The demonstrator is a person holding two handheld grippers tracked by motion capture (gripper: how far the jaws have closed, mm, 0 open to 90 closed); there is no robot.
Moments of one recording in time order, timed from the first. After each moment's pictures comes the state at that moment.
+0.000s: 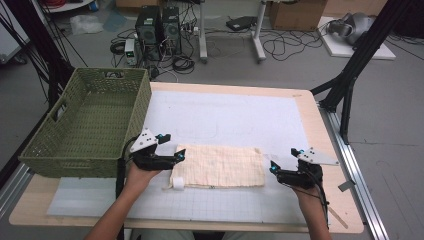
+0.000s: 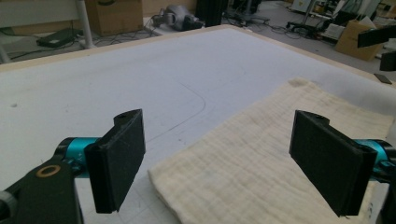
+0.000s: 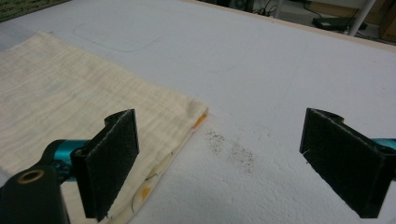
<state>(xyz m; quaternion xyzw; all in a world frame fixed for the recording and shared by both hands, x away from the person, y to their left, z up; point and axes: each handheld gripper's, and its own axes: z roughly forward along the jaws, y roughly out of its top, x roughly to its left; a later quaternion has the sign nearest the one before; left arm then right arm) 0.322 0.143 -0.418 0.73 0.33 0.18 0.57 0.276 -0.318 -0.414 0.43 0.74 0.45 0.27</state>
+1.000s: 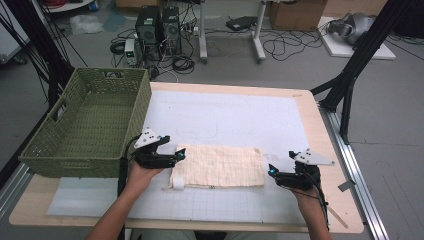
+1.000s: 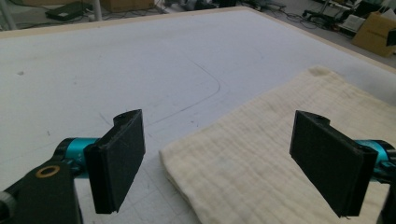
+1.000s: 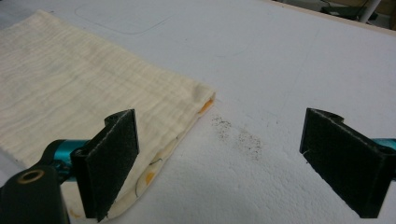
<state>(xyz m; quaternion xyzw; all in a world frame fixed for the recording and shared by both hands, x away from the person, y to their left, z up) 0.332 0.139 -0.424 0.74 0.37 0.17 0.54 0.276 -0.315 -0.420 0.42 0.76 0.43 0.26</state>
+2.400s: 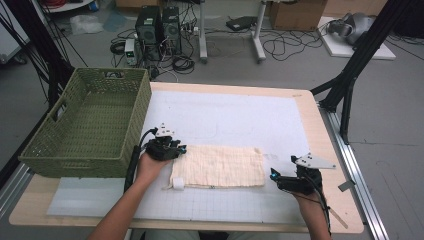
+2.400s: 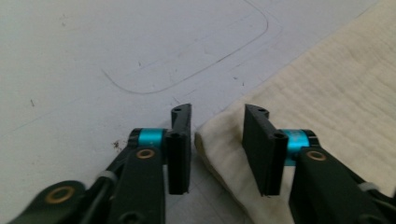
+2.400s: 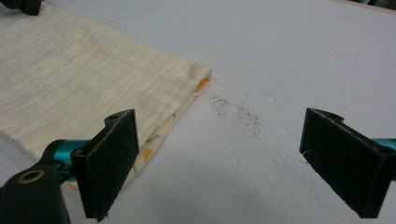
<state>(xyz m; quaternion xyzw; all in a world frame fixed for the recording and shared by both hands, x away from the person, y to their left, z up) 0.372 0.121 -0.450 0.81 0.38 0.15 0.42 0.269 -0.320 -0.427 0.44 0.76 0.41 0.25</state>
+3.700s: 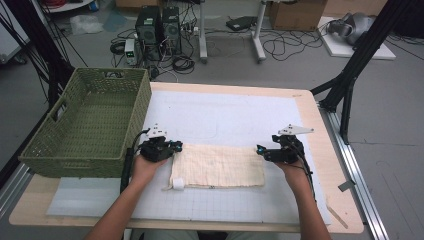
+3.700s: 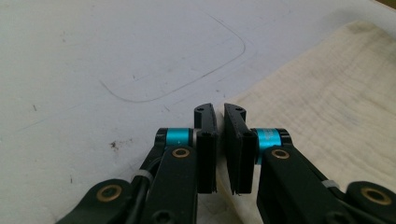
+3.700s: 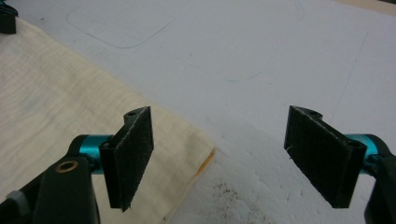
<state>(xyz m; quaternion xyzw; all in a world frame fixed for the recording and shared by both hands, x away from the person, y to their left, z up) 0.364 0.135 -0.446 0.78 0.38 0.13 0.48 0.353 -0.290 -0.411 0.43 0.79 0.41 0.19</state>
